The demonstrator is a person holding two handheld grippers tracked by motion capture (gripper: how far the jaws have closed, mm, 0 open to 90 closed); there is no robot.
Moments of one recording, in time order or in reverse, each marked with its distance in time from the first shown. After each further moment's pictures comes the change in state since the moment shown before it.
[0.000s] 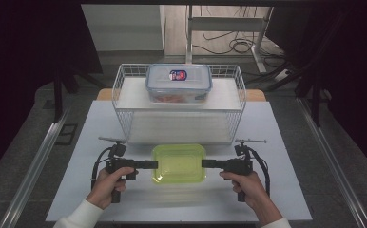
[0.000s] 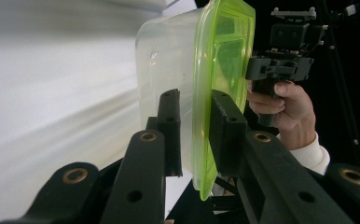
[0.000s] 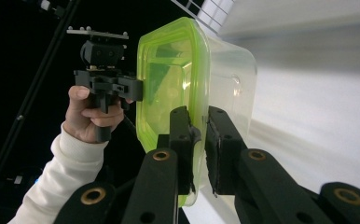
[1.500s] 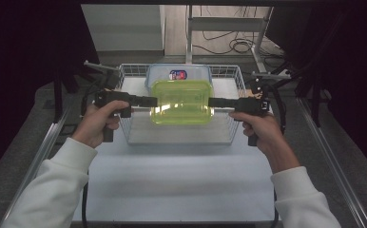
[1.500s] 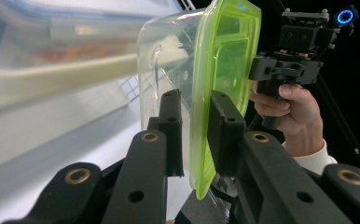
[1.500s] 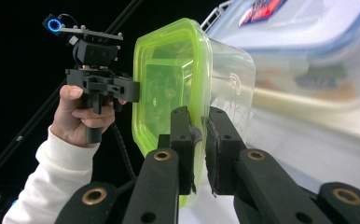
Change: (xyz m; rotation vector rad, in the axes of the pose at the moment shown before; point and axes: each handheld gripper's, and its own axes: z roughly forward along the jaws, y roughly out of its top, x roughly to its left) left arm -0.116 0.143 -0.050 -0.058 0.037 0.178; right arm 0.108 0.142 -0.042 -0.114 -0.035 -0.204
